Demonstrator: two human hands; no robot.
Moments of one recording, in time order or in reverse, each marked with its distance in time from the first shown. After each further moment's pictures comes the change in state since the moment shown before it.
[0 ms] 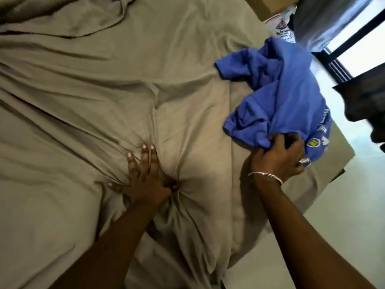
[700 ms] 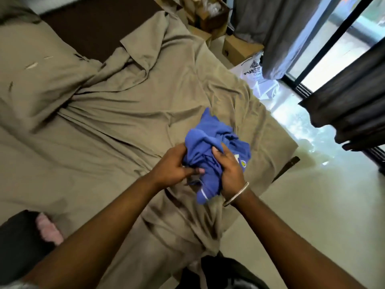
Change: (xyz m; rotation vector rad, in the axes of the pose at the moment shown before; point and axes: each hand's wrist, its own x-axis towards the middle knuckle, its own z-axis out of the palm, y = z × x) left_hand -0.167 0.031 -0.191 -0.672 -0.033 0.895; right_hand -0.109 -0.074 -0.249 1.309 -0.955 0.062
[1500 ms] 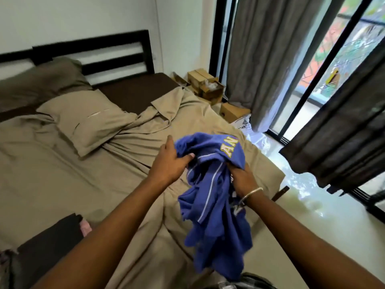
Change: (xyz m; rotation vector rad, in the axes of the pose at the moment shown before) left_hand -0.129 0.119 -0.095 0.181 0.400 -0.249; right_hand -0.137 -0.069 0.069 -0.222 0.080 -0.271
